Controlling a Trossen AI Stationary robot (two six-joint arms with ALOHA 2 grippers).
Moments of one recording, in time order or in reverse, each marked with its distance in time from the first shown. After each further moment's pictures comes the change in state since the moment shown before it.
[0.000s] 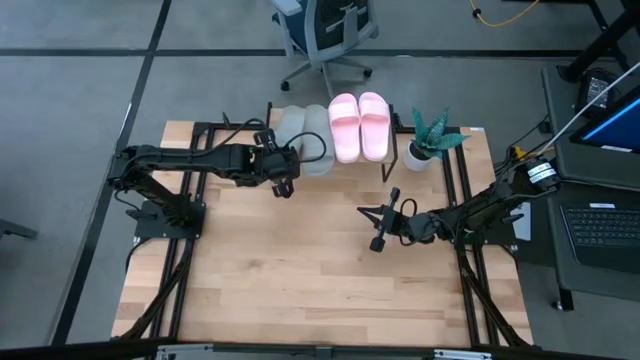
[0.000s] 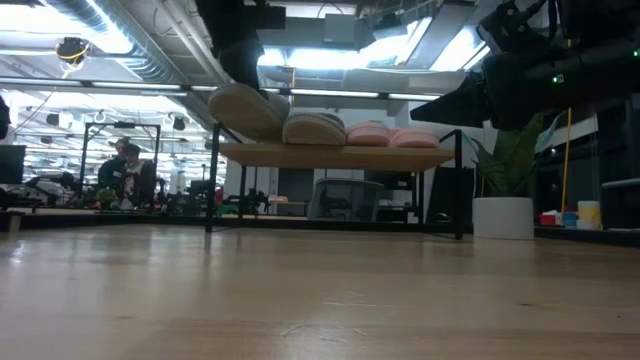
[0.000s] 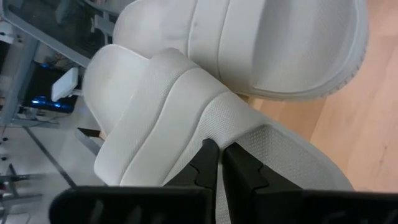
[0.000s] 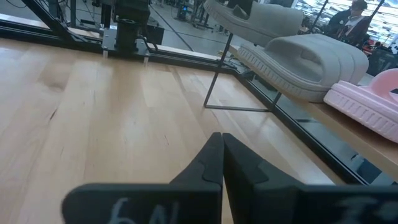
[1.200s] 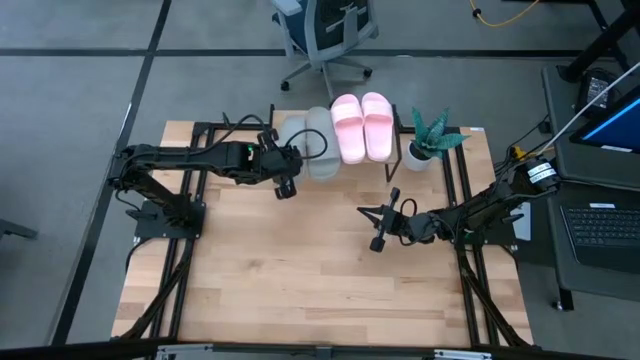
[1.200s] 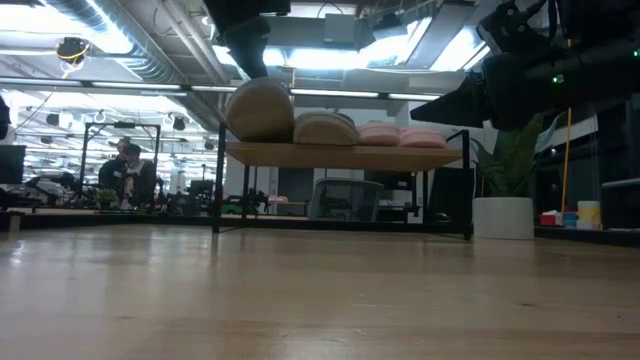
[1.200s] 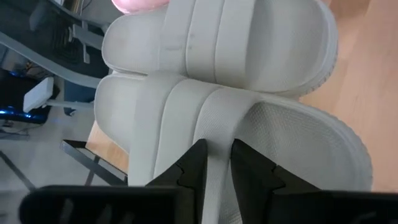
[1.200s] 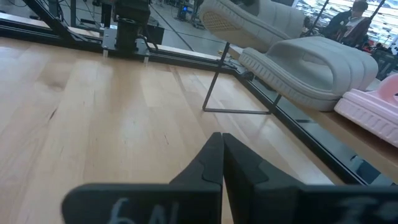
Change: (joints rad) left arm -0.001 0.000 0.058 -0.007 0.084 0.001; right arm 0.000 0.000 0.000 0.000 -0.001 -0.004
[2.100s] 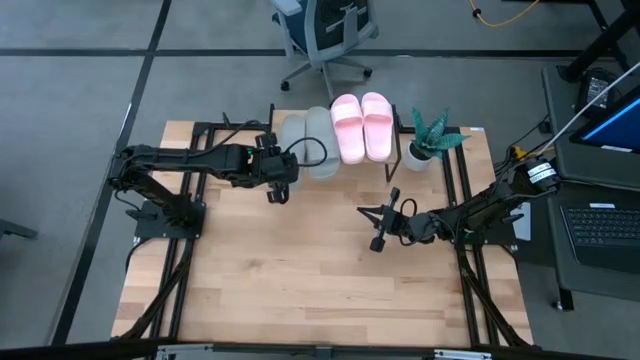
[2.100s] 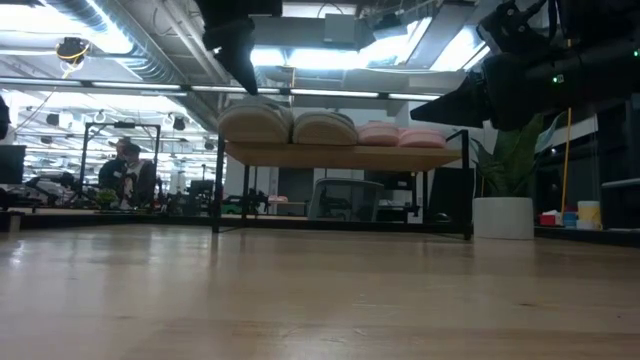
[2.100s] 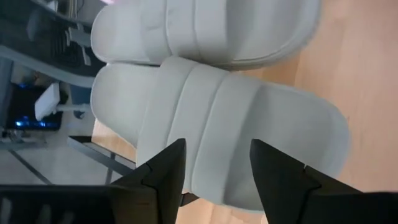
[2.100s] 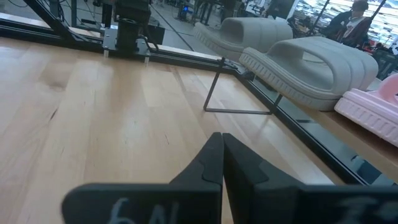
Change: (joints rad) left arm -0.035 -0.004 0.000 -0.096 -0.012 0.057; right arm 0.000 0.000 0.000 0.000 -0.002 0.000
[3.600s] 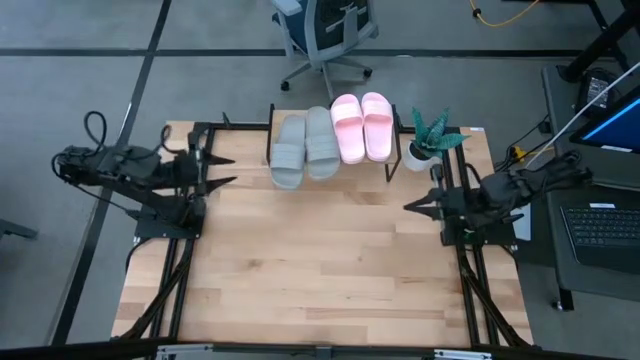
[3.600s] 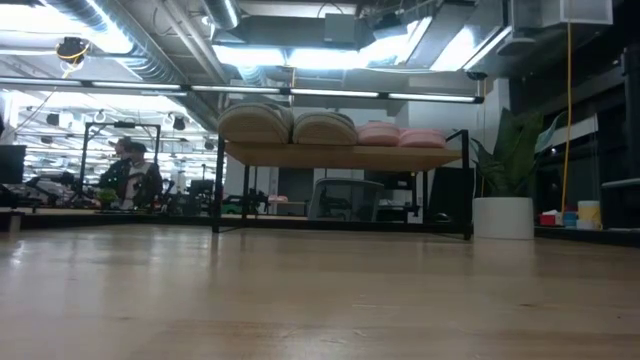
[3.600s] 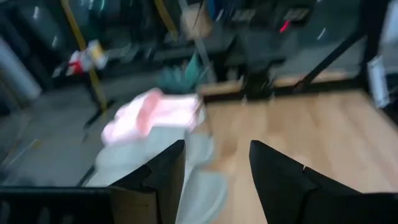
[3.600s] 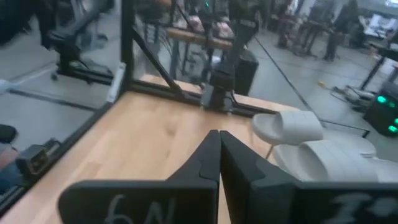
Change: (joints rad) left arm -0.342 -0.883 -0.385 0.354 0.052 0.047; right arm 0.048 -0.838 0.397 -1.206 -0.432 0.033
